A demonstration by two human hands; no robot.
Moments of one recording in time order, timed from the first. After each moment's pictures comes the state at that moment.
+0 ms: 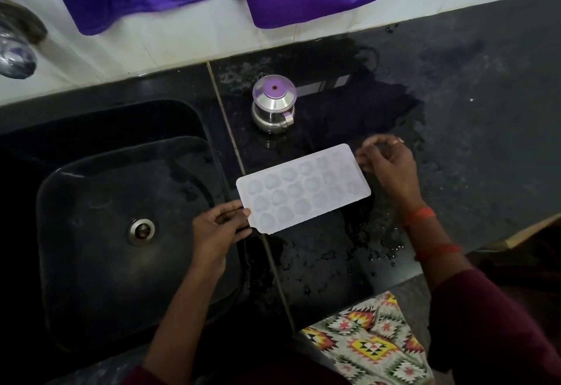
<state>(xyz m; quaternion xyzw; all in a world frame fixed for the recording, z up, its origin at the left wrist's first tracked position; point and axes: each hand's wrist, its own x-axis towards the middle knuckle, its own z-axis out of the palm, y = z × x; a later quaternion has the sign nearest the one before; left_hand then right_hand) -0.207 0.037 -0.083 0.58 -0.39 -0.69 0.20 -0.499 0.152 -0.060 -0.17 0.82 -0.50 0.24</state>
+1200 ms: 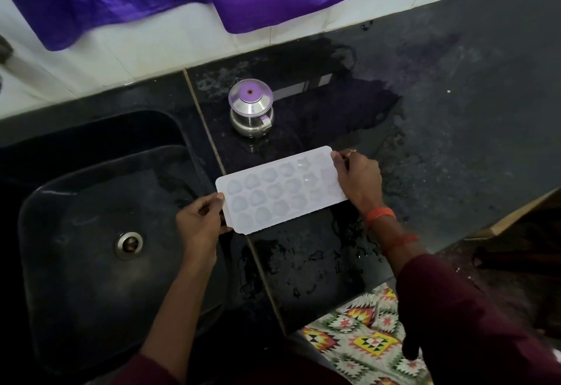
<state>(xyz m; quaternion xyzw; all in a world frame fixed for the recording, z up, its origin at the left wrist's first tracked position) -0.233 0.020 -0.096 0.62 -0.43 -0.60 0.26 -0.485 0.147 -0.085 -0.26 0.93 -0.24 0.13</state>
